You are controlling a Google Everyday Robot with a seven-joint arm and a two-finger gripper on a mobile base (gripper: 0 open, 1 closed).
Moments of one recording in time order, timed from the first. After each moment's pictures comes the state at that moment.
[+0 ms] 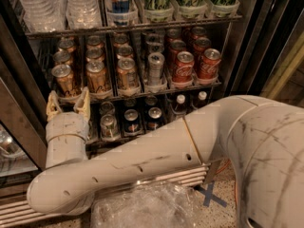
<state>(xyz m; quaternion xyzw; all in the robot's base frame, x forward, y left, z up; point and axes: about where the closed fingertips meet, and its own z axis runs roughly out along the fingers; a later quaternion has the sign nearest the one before) 0.573 0.208 0.857 -0.04 0.64 0.07 0.76</state>
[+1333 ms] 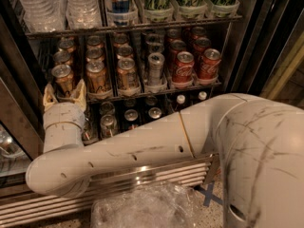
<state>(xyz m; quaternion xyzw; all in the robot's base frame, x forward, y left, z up) 0.605 0.226 0.859 -0.06 0.65 0.07 0.76</state>
